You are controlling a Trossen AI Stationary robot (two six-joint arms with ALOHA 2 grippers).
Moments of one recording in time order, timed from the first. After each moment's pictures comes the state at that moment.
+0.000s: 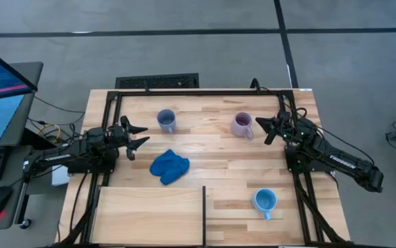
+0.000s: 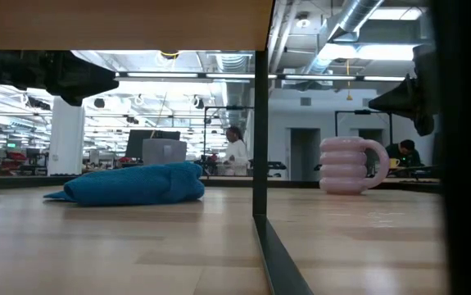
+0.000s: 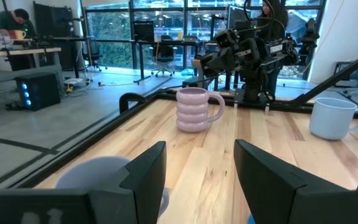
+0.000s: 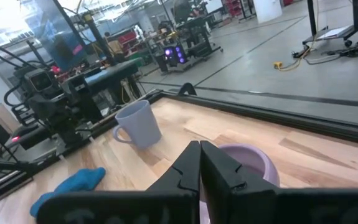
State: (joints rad) left arm 0.22 0.02 0.02 0.01 -0.06 -0.03; right arm -0.56 0.11 0.01 0.04 -0.08 0.35
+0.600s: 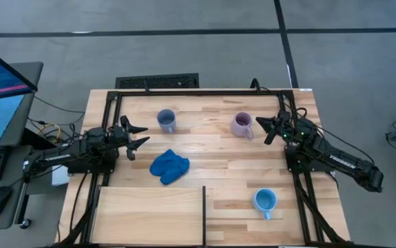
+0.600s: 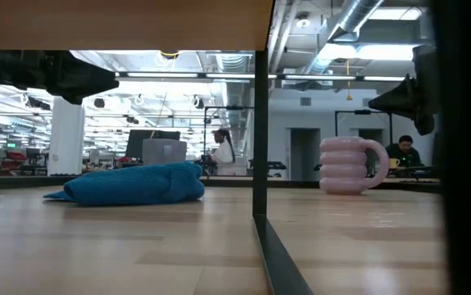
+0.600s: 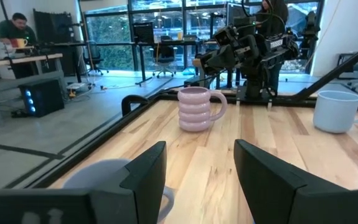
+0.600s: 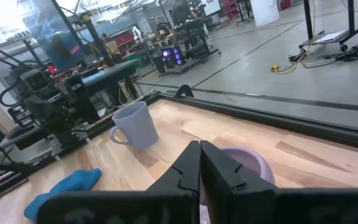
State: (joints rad) left arm 0.22 0.02 0.02 0.00 -0.06 0.02; right arm -0.56 0.11 0.00 0.04 -0.07 0.33
